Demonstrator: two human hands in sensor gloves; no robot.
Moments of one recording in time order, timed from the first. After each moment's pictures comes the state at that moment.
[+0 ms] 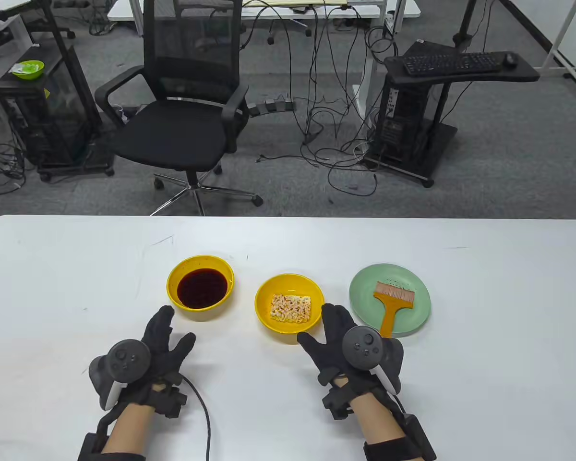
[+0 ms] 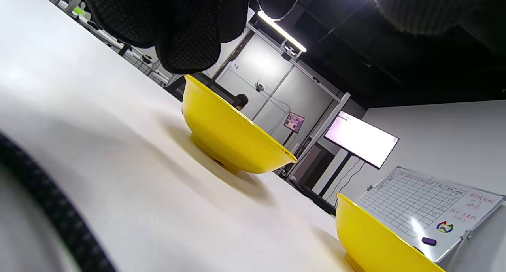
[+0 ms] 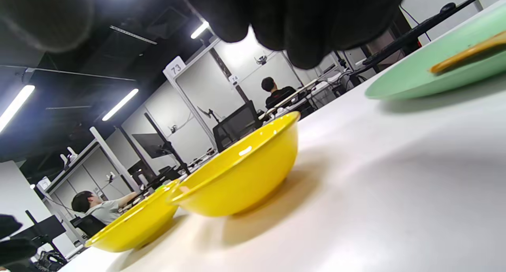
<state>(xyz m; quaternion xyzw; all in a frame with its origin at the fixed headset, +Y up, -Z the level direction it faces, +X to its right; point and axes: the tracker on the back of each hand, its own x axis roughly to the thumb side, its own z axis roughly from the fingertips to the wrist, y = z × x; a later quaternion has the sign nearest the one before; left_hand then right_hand) -0.307 -0.746 -0.365 0.14 -0.04 0.31 0.94 0.105 -0.727 -0.365 0.07 -0.09 0.94 0.33</state>
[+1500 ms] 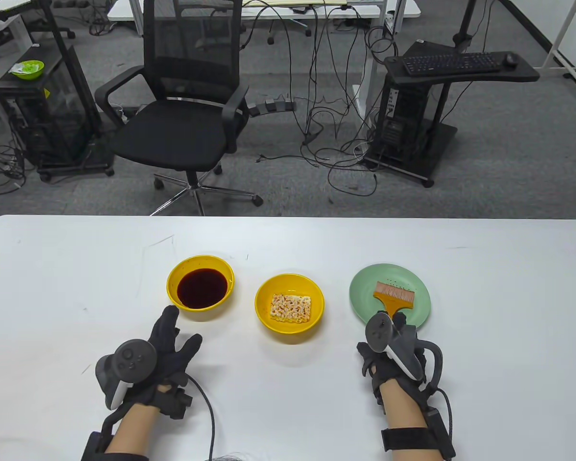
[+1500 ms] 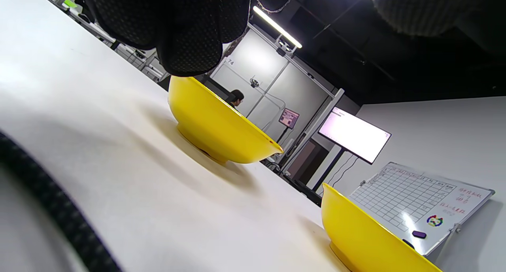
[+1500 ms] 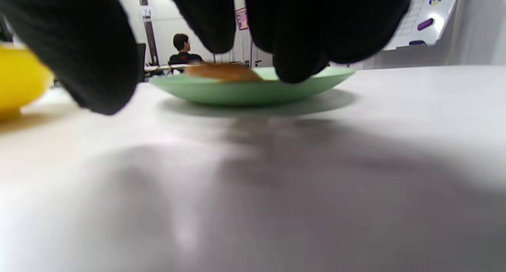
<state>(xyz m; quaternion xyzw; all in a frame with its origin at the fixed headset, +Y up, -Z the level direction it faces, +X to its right) -0.298 -0.747 -0.365 0.13 -0.05 0.31 0.94 0.169 -0.755 -0.392 -0.10 -0.01 0.99 0.04</state>
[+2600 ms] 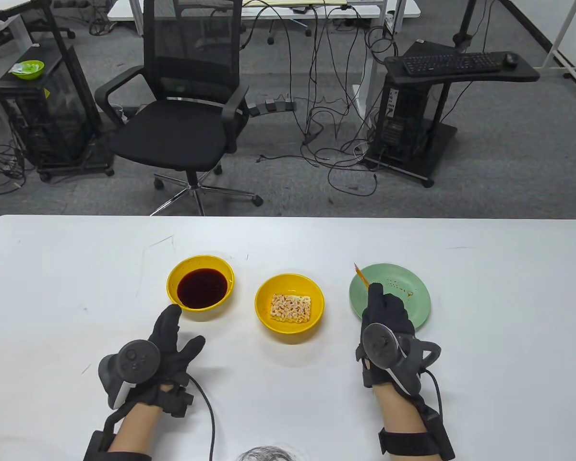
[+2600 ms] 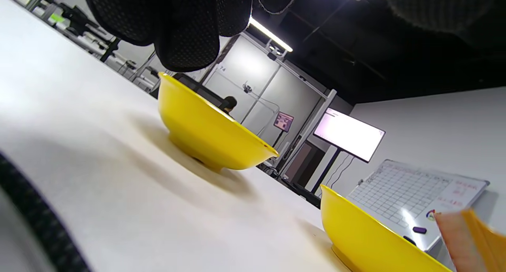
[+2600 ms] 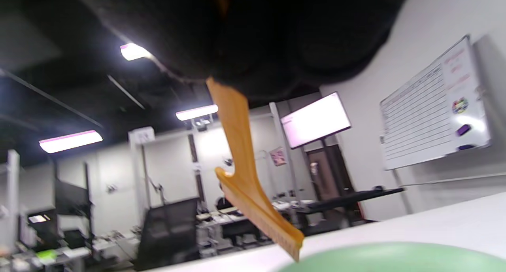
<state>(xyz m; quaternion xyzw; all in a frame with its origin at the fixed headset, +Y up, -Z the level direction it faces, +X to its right) -0.284 -0.737 -0.362 0.16 -0.07 0.27 0.95 0.140 -0.671 -0.352 -0.02 -0.31 0.93 0.17</state>
